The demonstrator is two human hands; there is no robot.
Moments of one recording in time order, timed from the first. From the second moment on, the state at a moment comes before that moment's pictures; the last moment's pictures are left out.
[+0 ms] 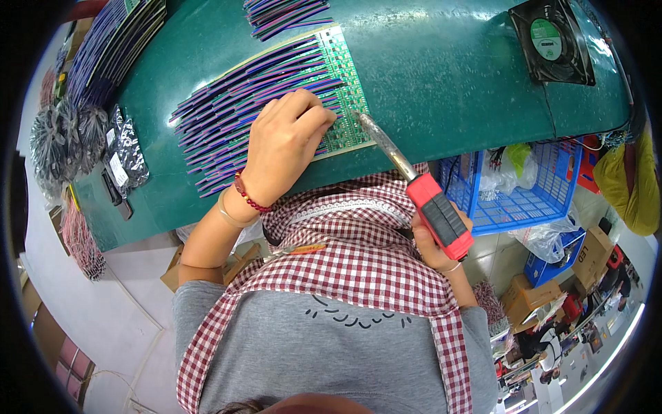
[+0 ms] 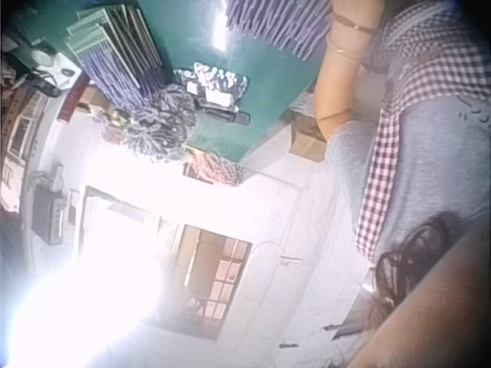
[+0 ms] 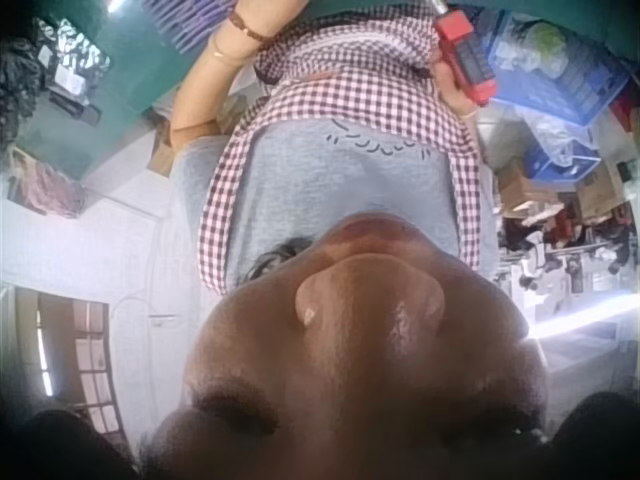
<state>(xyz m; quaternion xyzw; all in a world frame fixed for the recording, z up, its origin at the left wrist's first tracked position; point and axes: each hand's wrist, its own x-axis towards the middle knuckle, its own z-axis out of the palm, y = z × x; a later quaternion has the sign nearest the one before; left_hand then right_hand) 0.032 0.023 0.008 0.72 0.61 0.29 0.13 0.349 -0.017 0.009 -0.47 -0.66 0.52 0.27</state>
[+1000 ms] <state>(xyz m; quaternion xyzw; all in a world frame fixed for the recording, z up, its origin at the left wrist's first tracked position) 0.030 0.027 0.027 0.74 0.61 0.24 0.11 0.336 -0.007 0.019 -0.52 -0.58 0.52 0.35</state>
